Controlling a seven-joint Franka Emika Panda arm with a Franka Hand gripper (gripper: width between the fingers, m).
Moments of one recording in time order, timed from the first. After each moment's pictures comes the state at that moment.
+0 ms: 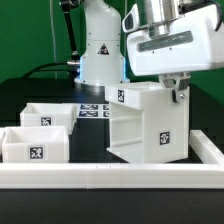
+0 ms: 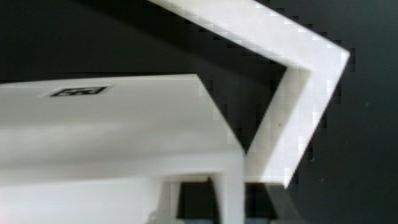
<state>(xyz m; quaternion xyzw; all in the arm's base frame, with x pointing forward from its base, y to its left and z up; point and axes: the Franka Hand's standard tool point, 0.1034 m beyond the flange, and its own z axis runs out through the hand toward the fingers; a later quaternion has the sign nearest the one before) 0.592 0.084 0.109 -0.82 0.55 -0.03 0.12</state>
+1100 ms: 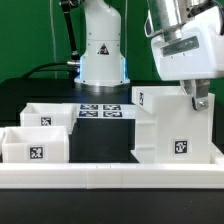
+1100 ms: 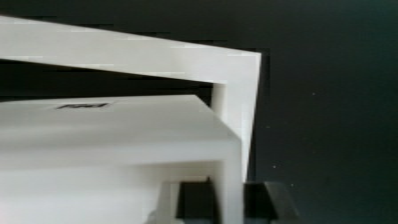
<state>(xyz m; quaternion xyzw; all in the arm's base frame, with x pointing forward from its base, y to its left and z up) 0.630 0.109 0.108 -0.75 0.65 0.00 0.16</state>
